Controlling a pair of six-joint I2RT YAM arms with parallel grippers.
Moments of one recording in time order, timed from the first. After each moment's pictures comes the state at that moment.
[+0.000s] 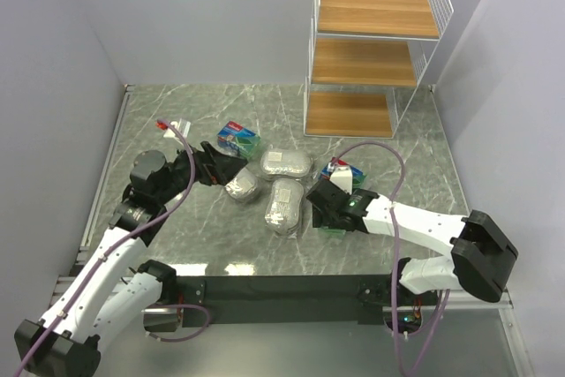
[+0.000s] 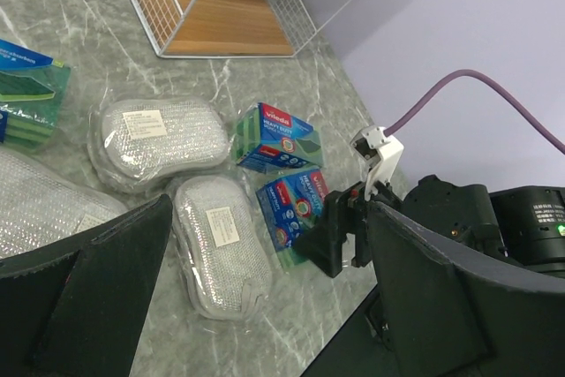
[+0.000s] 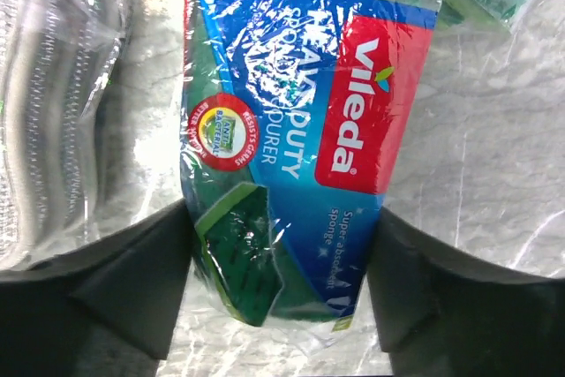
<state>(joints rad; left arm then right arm) -0.36 0.76 0.68 -0.03 0.38 -0.63 0.90 1.28 0.73 -0.63 0.46 0.80</state>
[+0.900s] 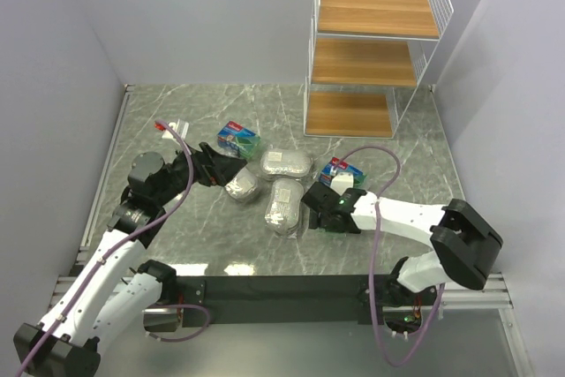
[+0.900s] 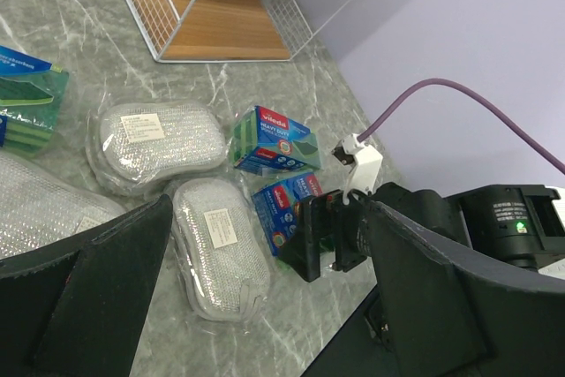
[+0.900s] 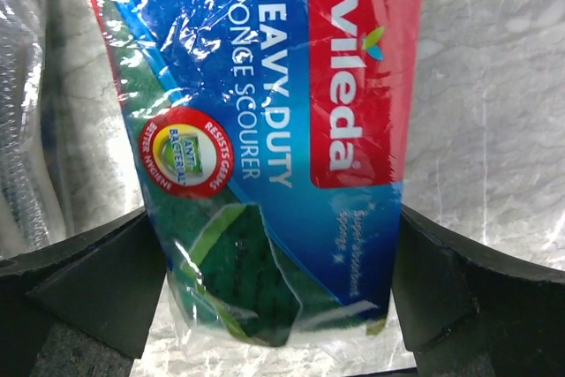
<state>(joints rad) -0.36 0.74 0.67 -0.03 0.38 -0.63 0.90 1.40 0.74 -0.67 0.46 0.98</state>
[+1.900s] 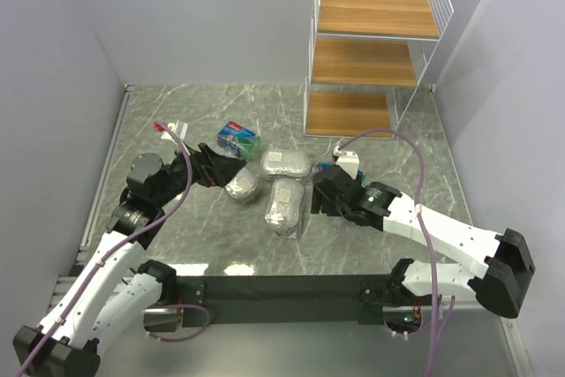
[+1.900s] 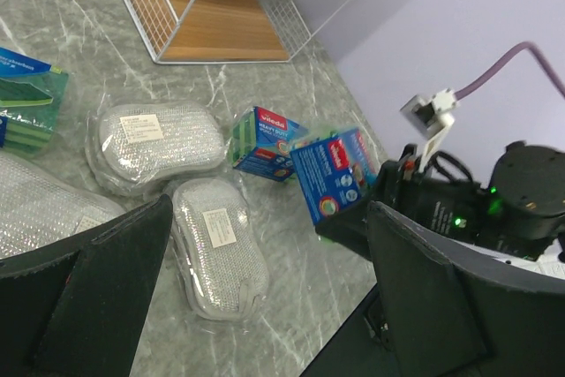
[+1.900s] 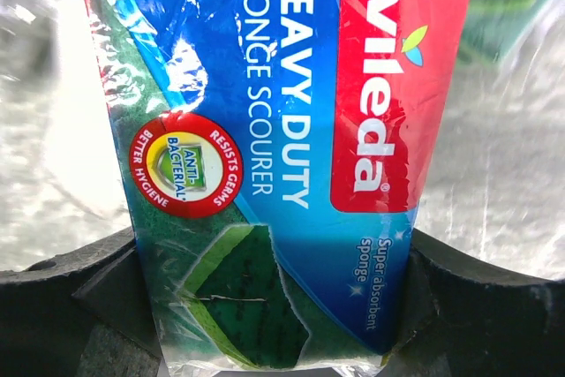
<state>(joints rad) -0.36 0.72 0.67 -0.03 0.38 -0.63 0.90 1.14 0.85 -0.70 0.43 0.81</state>
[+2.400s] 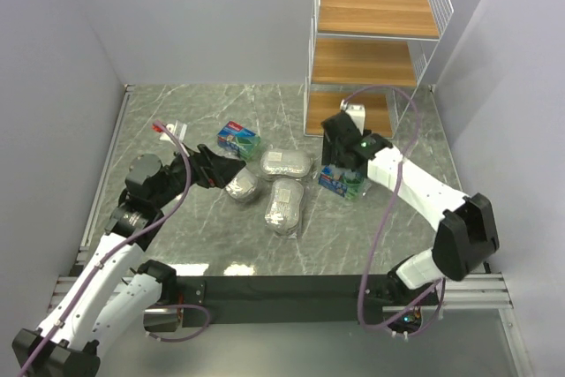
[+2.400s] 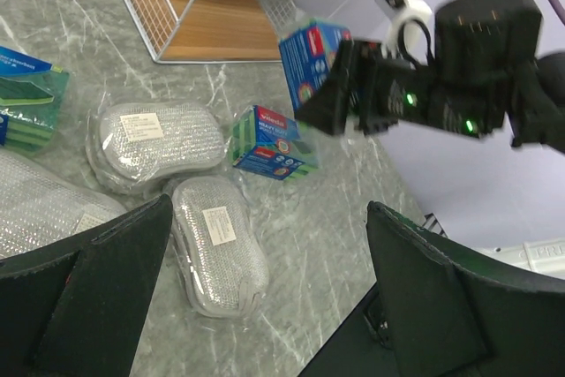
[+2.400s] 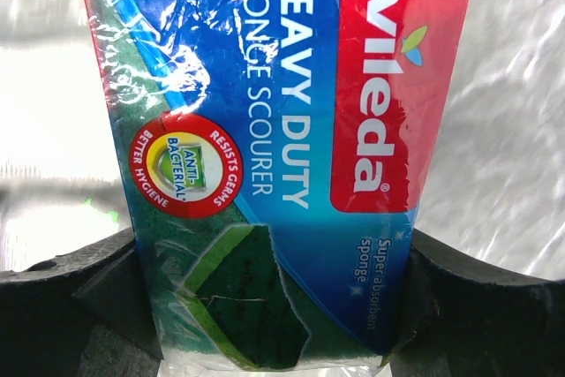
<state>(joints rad) -0.36 0.71 0.67 -0.05 0.38 -0.63 0.59 1.45 1.15 -0.67 0.49 0.53</state>
